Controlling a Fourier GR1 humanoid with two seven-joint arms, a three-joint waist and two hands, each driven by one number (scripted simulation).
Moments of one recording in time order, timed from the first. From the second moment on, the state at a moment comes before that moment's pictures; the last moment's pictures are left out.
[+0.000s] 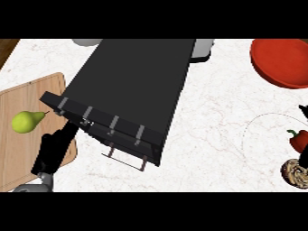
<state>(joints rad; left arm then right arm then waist) -0.01 0.19 -0.04 -1.39 -0.08 -0.09 0.06 -0.26 -0.62 0.07 -1.01 0.89 0.19 0.30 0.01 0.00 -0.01</state>
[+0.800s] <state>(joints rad) -0.01 0.17 -0.02 -1.37 -0.09 -0.10 0.04 -0.34 -0.58 0.04 -0.83 0.98 0.09 0.11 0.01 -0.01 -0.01</state>
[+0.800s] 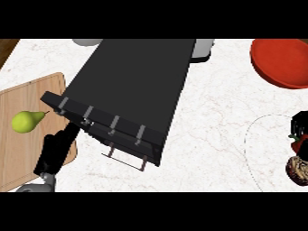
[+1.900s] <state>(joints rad) -0.03 0.16 -0.02 -1.37 -0.10 -0.13 0.06 -0.57 -0.59 0.15 -1.19 0.79 0.29 -0.54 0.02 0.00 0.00</state>
